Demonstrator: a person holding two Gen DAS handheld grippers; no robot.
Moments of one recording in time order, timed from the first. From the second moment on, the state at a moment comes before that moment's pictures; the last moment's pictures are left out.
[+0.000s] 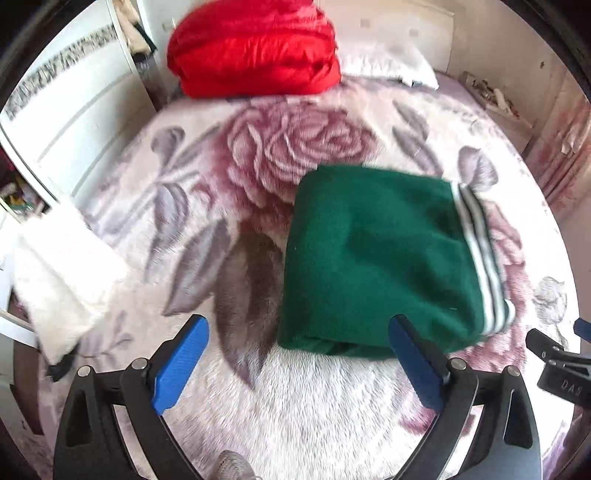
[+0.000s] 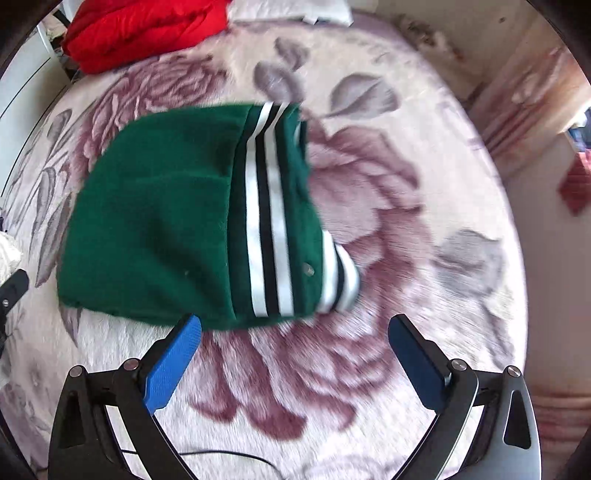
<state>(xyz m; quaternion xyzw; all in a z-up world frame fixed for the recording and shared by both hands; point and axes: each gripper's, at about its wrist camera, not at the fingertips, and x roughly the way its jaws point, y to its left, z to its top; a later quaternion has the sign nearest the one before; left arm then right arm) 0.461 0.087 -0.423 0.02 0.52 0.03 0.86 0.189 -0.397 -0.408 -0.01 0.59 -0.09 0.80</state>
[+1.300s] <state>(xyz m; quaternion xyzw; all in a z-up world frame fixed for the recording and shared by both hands) 0.173 0.035 -0.043 -0.01 0.42 0.01 0.91 -0.161 -0.396 0.094 -0.03 0.42 -0.08 0.90</state>
